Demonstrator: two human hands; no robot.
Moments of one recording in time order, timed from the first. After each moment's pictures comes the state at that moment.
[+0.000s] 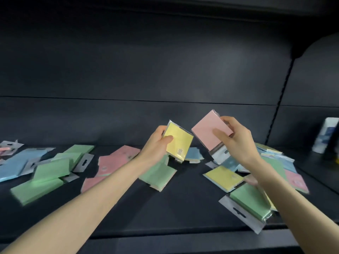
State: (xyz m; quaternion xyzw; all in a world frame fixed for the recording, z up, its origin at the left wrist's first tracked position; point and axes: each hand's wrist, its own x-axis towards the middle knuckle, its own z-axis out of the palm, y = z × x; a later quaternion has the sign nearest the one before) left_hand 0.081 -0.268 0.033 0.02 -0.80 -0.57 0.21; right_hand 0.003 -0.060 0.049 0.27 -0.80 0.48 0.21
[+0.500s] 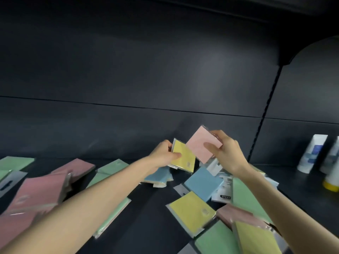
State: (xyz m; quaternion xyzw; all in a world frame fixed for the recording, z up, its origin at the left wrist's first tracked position) left_hand -0.096 -0.211 0.005 0.08 -0.84 -0.53 0.07; right_hand -0.128 -0.010 0.038 0.26 -0.87 0.38 0.16
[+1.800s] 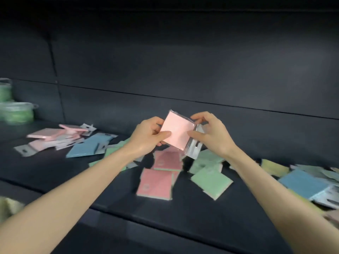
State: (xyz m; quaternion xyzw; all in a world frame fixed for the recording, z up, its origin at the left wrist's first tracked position) left_hand 0.158 -0.400 0.041 0.11 -0.83 -0.45 0.31; right_hand 0.030 -0.241 0.058 0.47 -0.74 0.47 0.07
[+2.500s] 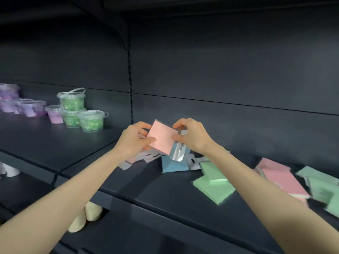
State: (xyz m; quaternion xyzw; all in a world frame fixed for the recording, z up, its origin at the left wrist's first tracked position) left_hand 0.338 -0.671 0.033 0.26 -0.82 -0.39 0.32; right_hand 0.181 -0.548 0.049 0.54 -0.76 0.36 0.01
